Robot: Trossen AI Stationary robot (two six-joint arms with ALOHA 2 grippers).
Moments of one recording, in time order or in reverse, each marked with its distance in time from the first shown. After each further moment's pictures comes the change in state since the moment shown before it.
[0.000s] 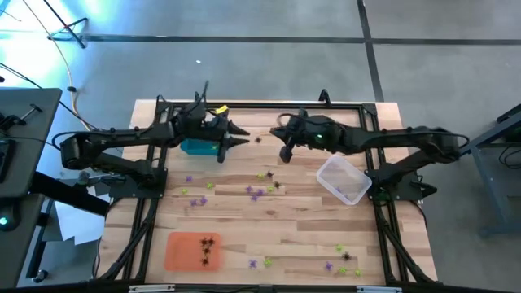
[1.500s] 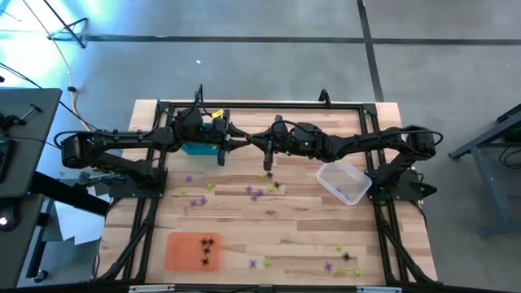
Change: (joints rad) left arm -0.045 0.006 -0.048 0.167 0.001 -0.090; right arm 0.048 0.252 0.061 0.451 -0.131 0.025
